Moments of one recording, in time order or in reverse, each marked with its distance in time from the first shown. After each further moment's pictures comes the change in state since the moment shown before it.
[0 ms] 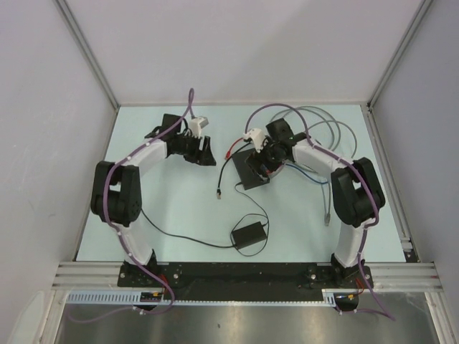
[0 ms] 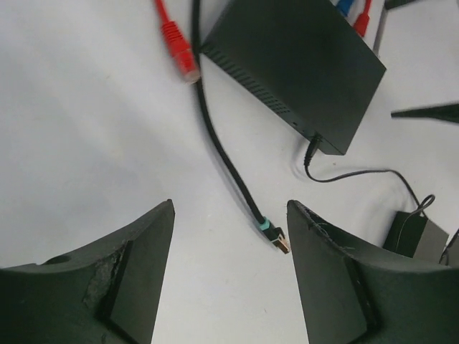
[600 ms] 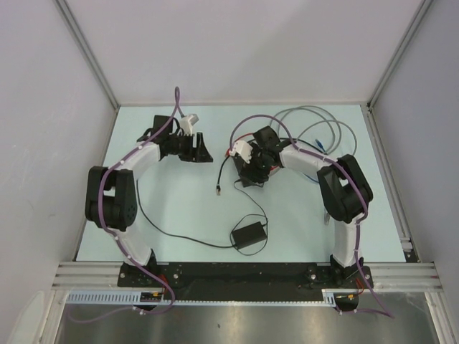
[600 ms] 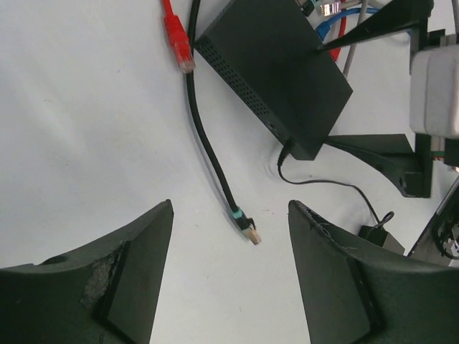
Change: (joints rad) left arm 0.064 -0.060 -0.070 0.069 0.048 -0.149; right arm 0.087 0.092 0.001 0.057 0.058 -0.306
